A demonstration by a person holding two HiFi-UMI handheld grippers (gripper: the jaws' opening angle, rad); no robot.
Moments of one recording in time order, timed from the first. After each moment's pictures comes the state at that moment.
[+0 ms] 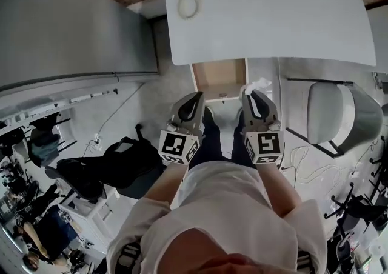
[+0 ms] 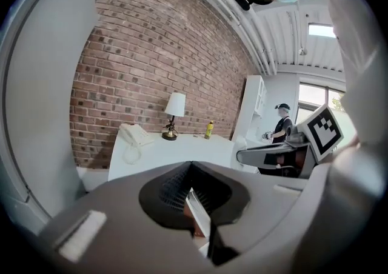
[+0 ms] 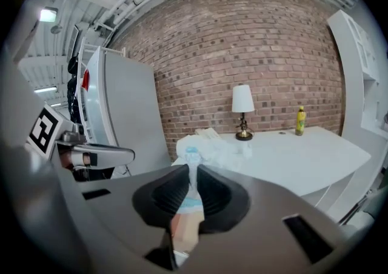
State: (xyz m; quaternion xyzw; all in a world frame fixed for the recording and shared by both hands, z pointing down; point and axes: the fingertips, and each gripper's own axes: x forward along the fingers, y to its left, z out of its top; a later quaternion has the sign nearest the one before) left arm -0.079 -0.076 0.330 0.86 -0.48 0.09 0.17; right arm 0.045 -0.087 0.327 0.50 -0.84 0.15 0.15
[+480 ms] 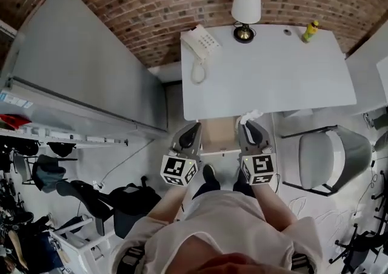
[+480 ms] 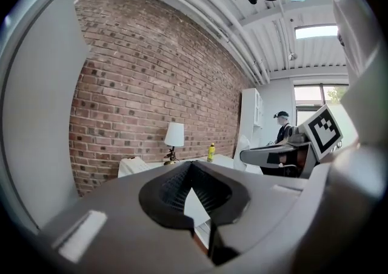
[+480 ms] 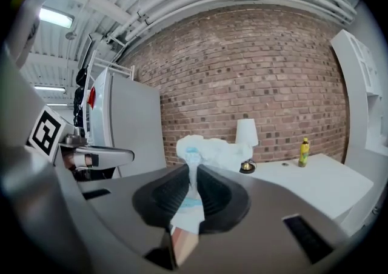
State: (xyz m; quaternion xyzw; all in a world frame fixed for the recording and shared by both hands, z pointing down) left arm -0.088 -0.098 0.207 0.87 -0.49 0.04 0.08; right arm 0.045 -0.107 0.199 0.51 -0.86 0.07 0.08
